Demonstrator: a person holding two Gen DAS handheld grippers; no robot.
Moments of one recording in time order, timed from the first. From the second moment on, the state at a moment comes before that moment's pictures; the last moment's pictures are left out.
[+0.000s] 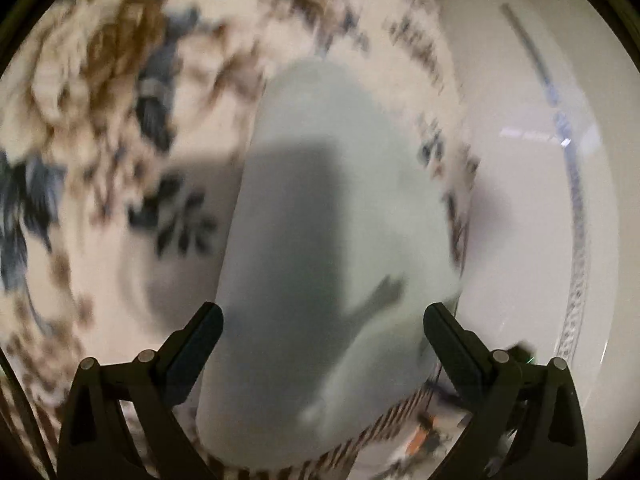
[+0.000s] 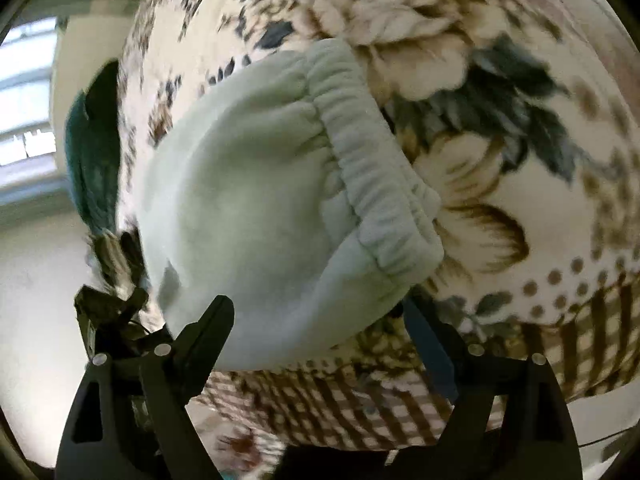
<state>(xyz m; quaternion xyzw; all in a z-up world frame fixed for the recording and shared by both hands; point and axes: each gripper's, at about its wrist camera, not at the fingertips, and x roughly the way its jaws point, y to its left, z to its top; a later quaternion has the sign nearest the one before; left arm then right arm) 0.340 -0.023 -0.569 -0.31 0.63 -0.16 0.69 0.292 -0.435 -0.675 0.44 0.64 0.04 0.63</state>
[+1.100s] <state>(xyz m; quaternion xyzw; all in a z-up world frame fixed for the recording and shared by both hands) 0.376 -0.062 -0.624 -0.27 0.68 -0.22 0.65 0.262 -0.322 -0.751 0.59 0.50 0.09 0.62</state>
